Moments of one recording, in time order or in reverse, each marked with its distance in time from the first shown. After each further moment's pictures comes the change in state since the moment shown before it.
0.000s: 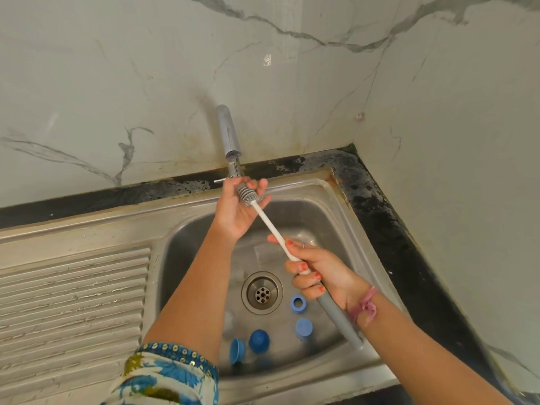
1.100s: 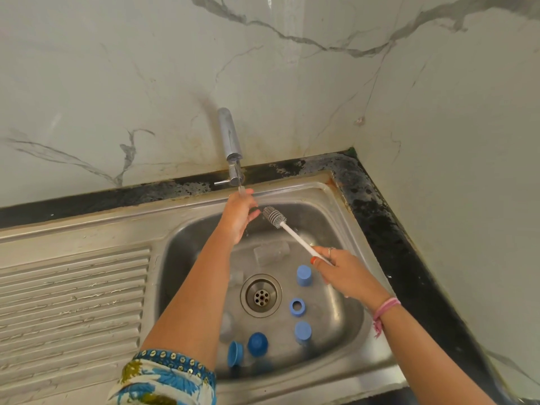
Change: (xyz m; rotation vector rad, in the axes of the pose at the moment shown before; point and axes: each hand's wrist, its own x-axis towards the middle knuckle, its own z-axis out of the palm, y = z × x) left_hand 0.012 -0.008 -0.014 0.655 0.217 0.036; right_hand -0.013 -0.001 -0.043 -1.182 0.560 -0.265
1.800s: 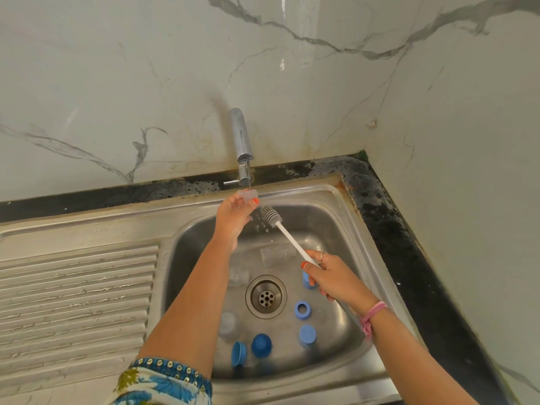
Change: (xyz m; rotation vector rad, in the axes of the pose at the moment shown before) left_hand 0.001 -0.013 -0.023 0.047 0.120 0.120; right_hand 0.011 -0.011 0.025 0.248 -0.114 0.048
